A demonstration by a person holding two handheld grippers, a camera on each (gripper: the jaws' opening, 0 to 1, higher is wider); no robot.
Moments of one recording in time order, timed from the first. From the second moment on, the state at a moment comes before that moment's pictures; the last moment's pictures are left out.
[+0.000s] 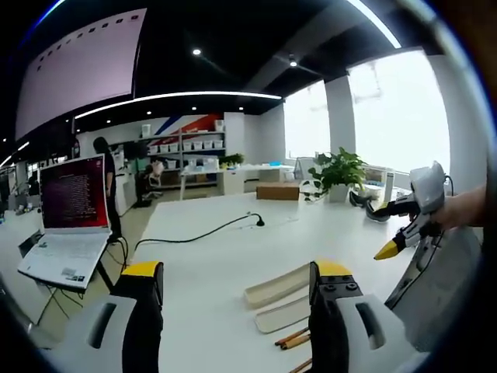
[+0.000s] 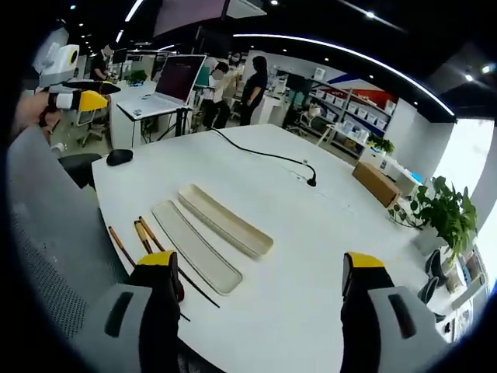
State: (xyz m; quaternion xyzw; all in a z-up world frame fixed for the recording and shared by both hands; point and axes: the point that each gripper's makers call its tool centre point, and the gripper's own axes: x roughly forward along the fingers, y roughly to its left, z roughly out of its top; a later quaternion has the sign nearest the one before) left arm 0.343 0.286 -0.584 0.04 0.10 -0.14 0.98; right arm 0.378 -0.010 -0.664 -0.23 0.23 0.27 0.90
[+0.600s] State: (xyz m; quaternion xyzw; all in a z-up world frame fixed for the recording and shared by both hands) left arm 0.342 0.285 -0.583 0.04 0.10 -0.14 0.98; right arm 0.355 0.031 -0.681 -0.29 0.23 0.36 0.85
